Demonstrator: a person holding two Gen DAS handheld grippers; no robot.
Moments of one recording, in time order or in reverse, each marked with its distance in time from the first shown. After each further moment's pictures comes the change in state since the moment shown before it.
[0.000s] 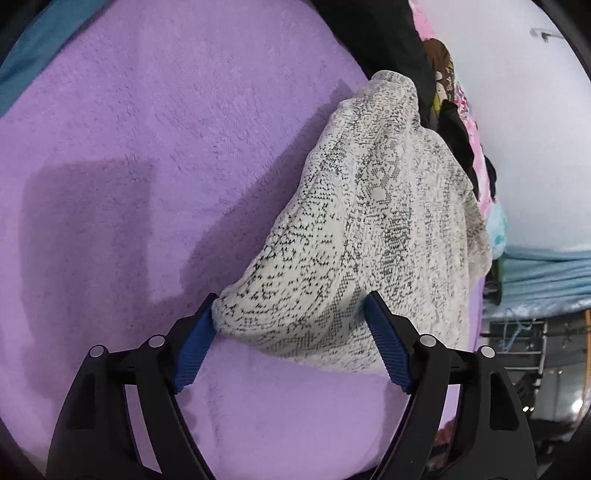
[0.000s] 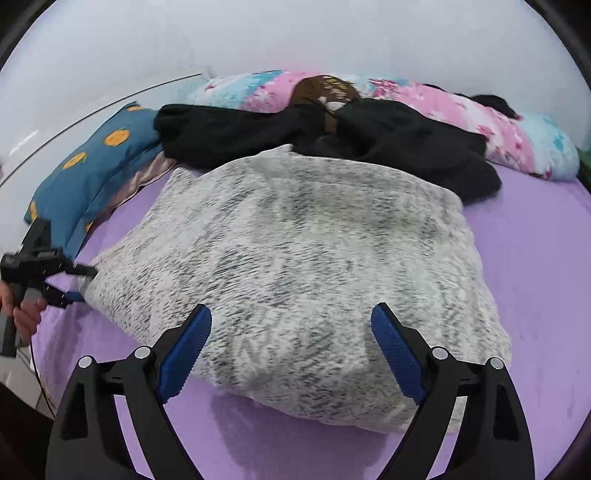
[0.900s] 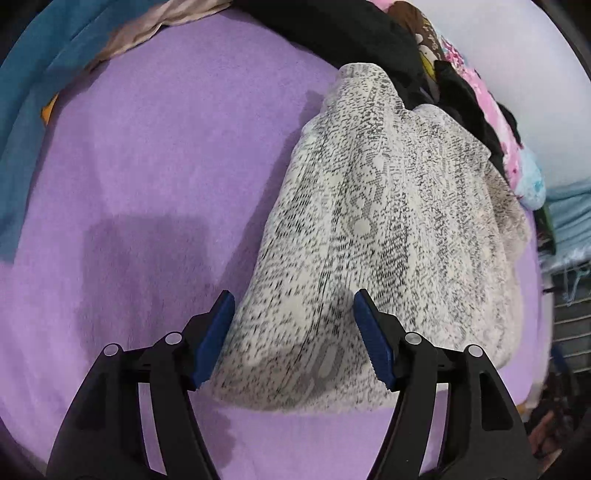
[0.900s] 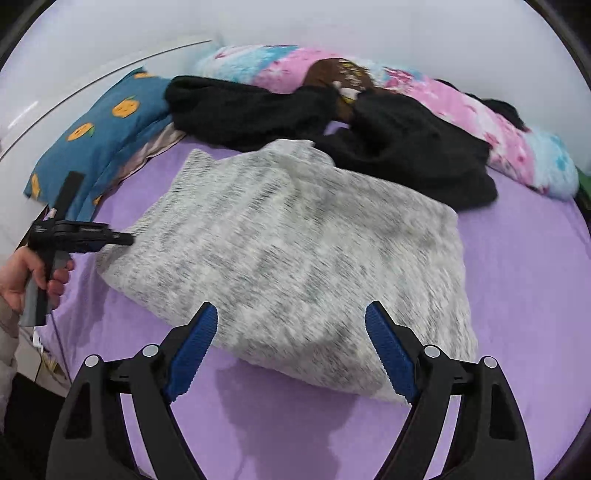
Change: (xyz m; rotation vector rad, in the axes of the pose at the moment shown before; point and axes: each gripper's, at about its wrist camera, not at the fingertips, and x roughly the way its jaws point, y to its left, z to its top) left arm 0.007 -0.049 0.025 0.261 -0.019 0.226; right arm -0.044 0.023 0.031 -0.037 0.129 -0.072
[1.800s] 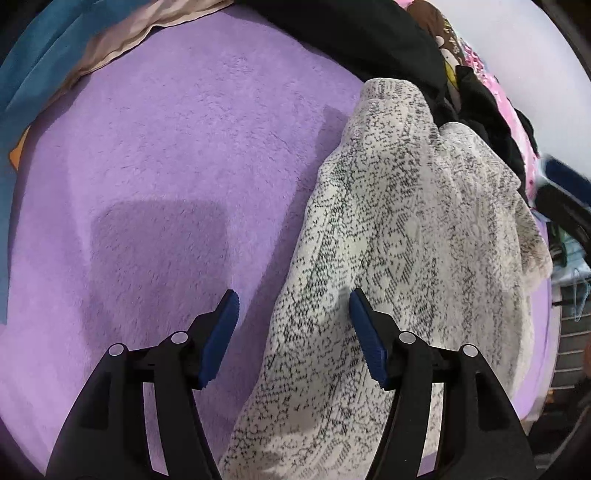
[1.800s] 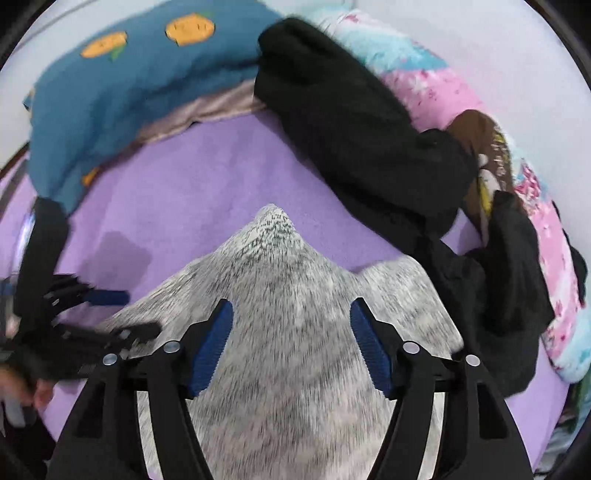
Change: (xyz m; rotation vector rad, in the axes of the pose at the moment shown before) left arm 0.036 -0.010 0.053 -0.002 0.006 0.059; right arm 0.146 0.175 0.196 -0.486 0.156 0.039
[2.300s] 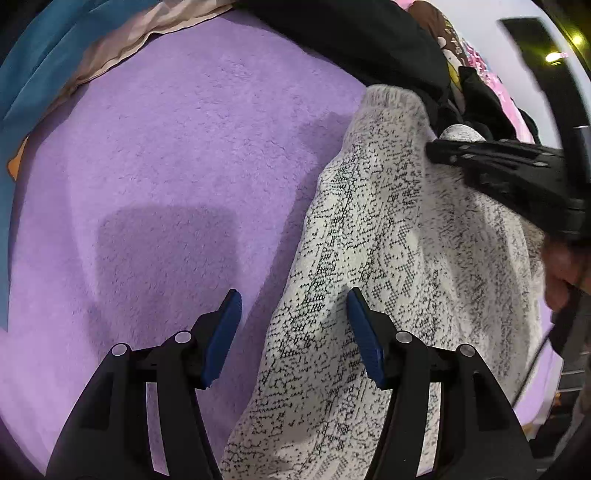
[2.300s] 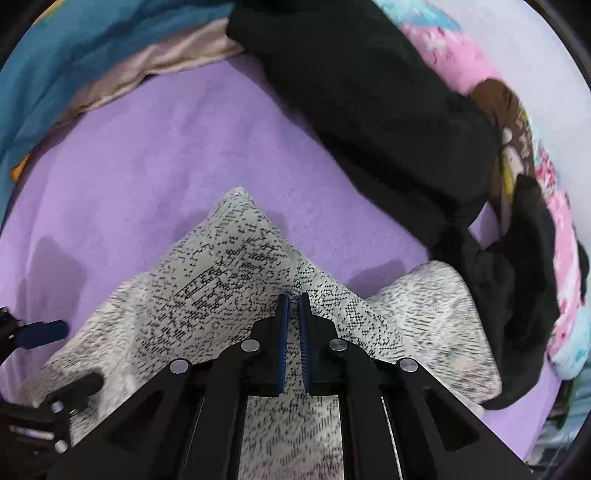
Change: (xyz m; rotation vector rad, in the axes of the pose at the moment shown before) left arm 0.009 -0.002 0.005 0.003 -0.018 0.032; right arm 0.139 0.004 0.046 -0.019 0.201 -0.049
